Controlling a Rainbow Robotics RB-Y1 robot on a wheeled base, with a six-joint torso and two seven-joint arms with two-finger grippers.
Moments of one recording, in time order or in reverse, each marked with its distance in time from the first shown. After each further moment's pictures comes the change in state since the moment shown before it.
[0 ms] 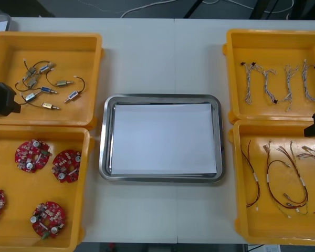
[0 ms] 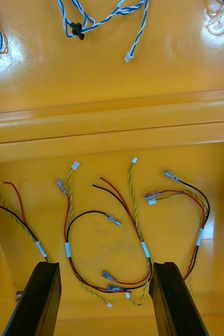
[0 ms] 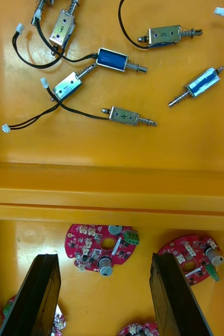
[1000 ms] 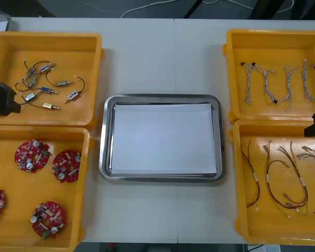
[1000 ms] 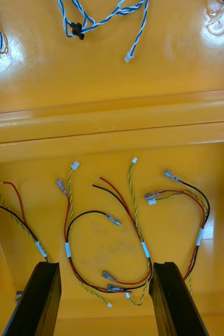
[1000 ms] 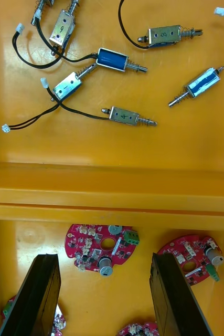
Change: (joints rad) right arm 0.000 0.000 0.000 0.000 0.000 0.000 0.000; left arm 0.000 0.000 0.000 0.000 0.000 0.000 0.000
